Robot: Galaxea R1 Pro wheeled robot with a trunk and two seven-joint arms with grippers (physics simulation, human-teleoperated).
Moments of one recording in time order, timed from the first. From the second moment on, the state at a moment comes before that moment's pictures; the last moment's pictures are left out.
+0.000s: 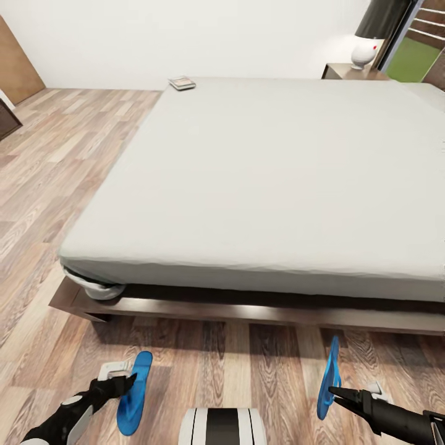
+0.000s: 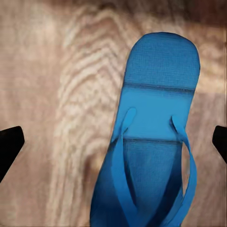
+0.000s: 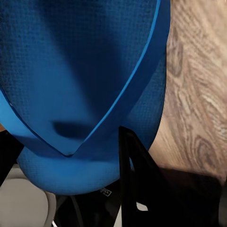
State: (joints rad) left arm -0.52 0.20 0.04 -0.33 0.12 -0.03 -0.23; right arm -0.33 -0.28 -0.64 -0.72 0.27 0.86 1.41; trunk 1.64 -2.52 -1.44
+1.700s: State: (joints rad) left arm -0.52 0.34 0.05 -0.29 0.18 0.09 -0.98; right arm -0.33 -0.28 -0.46 -0.72 0.36 0.49 0.28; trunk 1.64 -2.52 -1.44
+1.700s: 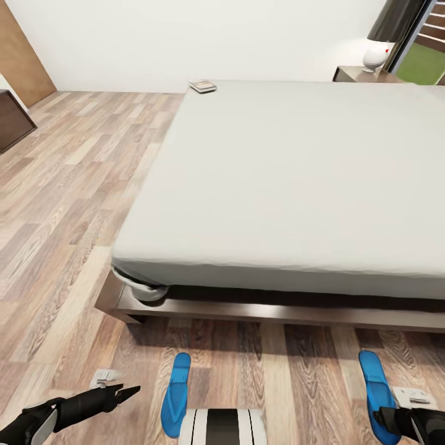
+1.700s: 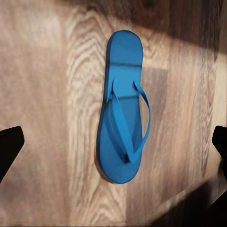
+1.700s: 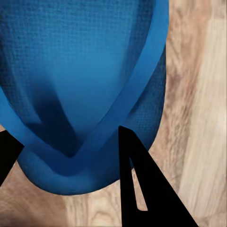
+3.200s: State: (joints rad) left arm -0.52 0.34 0.05 -0.29 0.18 0.09 -0.98; right arm -0.33 -0.28 -0.46 -0.62 0.36 0.47 0.29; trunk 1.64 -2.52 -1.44
